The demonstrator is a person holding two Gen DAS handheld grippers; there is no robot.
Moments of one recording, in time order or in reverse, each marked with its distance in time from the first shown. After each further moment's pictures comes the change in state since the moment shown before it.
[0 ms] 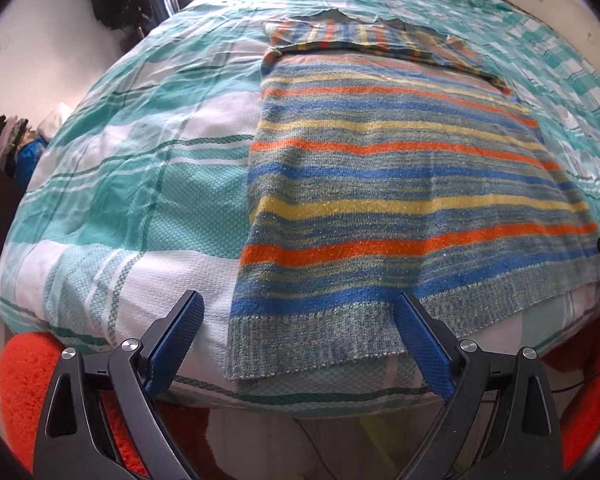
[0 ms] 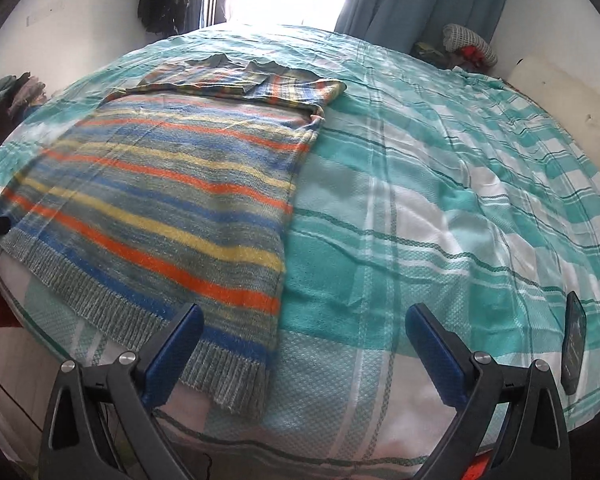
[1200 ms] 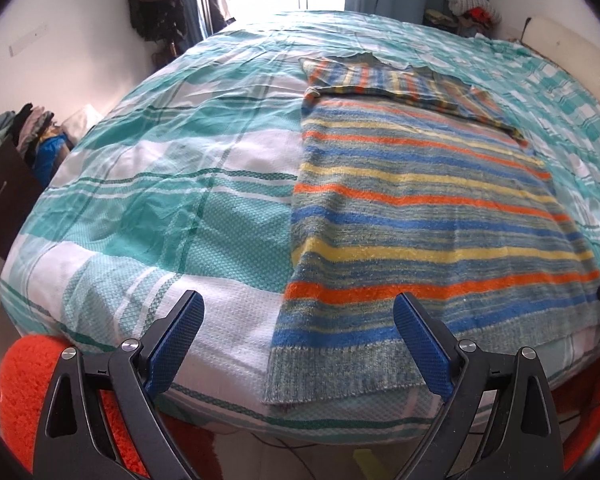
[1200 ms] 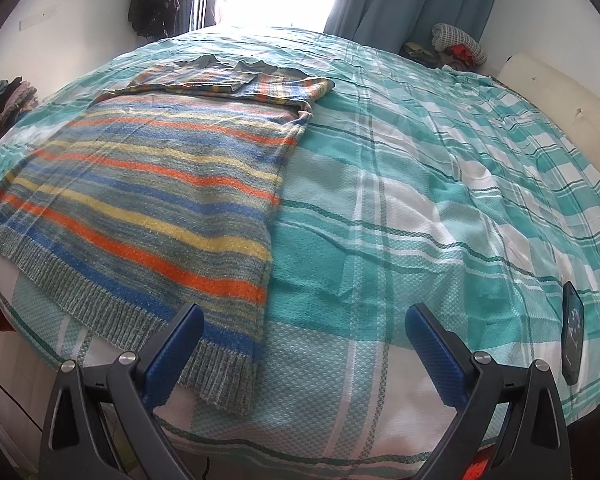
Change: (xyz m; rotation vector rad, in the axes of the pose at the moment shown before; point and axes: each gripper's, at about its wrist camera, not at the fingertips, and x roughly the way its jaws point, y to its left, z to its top) left arm -0.010 0.020 0.003 -0.102 -0.137 0.040; right arm 0.005 -0.004 -0.009 0.027 -0.005 -0.031
